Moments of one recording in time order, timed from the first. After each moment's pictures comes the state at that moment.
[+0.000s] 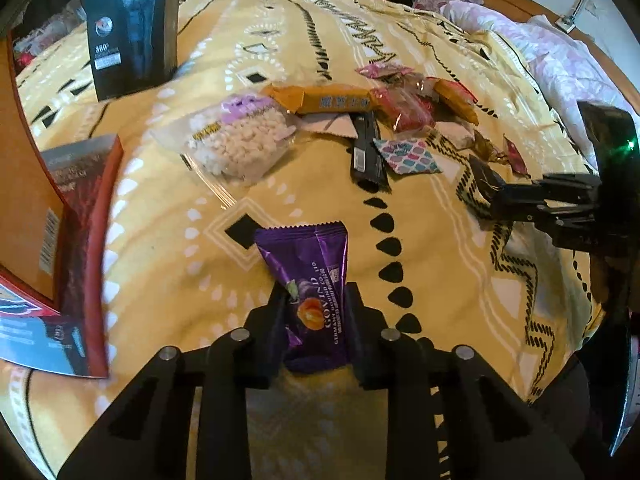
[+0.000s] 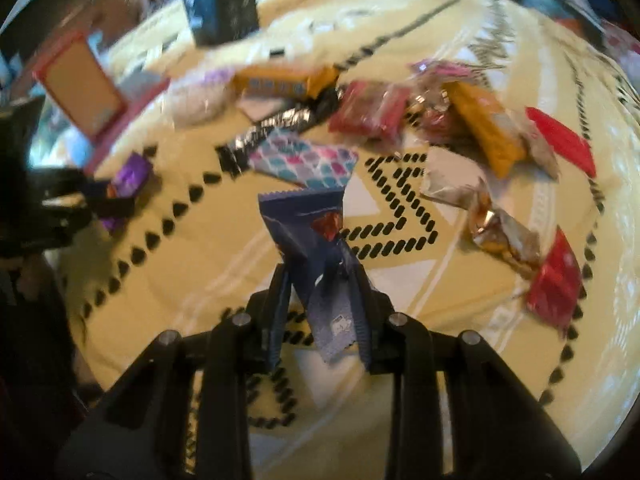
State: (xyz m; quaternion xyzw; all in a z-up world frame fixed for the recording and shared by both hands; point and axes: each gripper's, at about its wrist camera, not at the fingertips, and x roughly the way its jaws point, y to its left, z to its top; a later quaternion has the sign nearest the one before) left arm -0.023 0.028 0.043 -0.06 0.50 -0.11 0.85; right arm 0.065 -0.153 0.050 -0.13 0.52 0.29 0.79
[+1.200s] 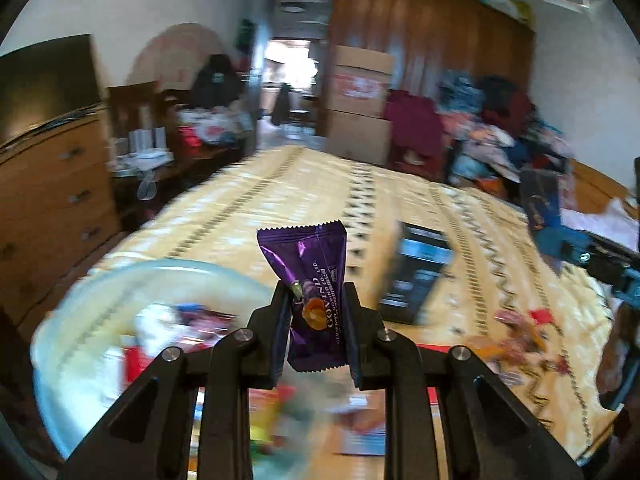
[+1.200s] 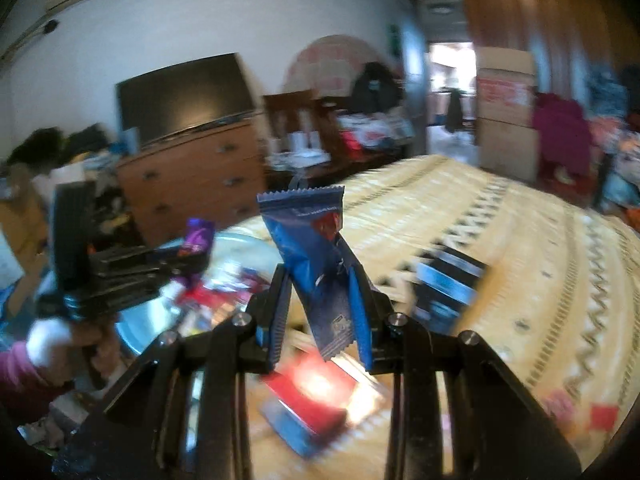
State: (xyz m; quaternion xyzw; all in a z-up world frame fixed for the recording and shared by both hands) left arm -0.115 0.336 0.290 -0.11 0.26 0.14 0.95; right arm 0.032 0.126 0.293 -0.07 0.25 0.49 0.83
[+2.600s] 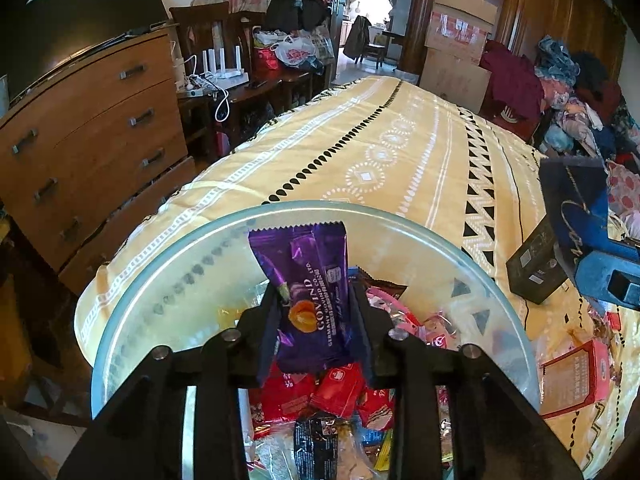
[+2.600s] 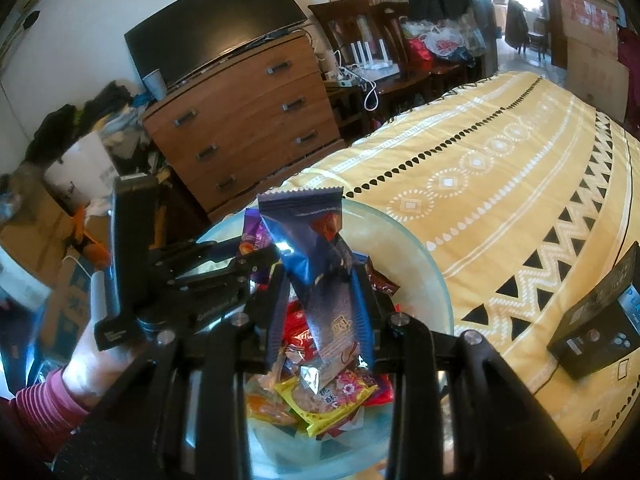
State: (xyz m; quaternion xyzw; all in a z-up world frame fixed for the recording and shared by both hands) left arm -0.092 0.490 0.205 -0.15 0.39 0.23 0.88; right arm 0.041 0.338 0.233 -0.09 0.41 0.54 0.73
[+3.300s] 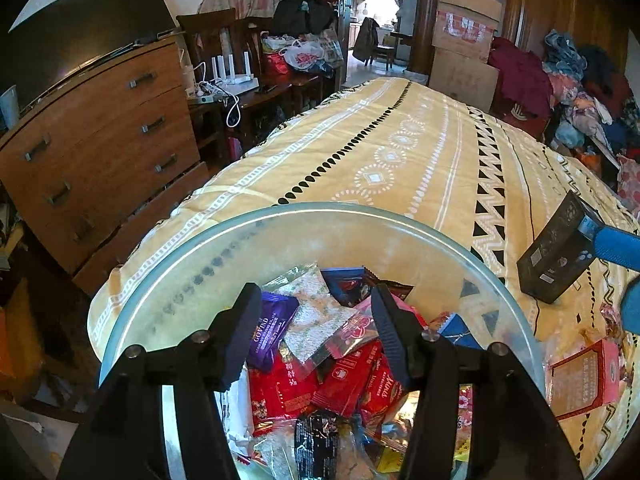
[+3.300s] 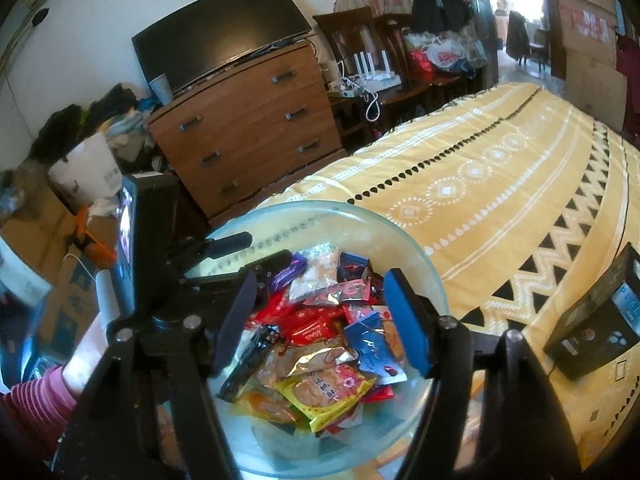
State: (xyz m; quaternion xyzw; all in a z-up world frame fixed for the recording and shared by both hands) left arm -0.091 0.475 0.210 -0.13 0.39 0.26 0.87; right arm 0.030 0.323 0.240 -0.09 0.38 0.55 0.74
